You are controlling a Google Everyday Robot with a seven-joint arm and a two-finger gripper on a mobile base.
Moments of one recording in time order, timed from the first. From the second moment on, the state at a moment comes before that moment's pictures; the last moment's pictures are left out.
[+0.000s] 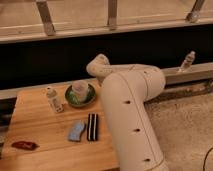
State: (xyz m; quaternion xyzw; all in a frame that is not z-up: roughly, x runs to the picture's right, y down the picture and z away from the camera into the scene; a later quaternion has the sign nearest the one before) arm 0.032 0.013 0.967 -0.16 0.25 0.49 0.82
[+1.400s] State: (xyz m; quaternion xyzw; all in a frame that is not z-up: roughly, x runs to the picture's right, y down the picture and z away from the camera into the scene) arm -0.083 0.033 0.941 -0.31 0.10 0.43 0.84
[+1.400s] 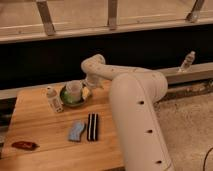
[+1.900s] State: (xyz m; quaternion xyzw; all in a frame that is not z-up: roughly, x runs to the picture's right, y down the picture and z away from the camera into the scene) arm -0.104 0.046 0.937 -0.33 0.09 0.40 0.85
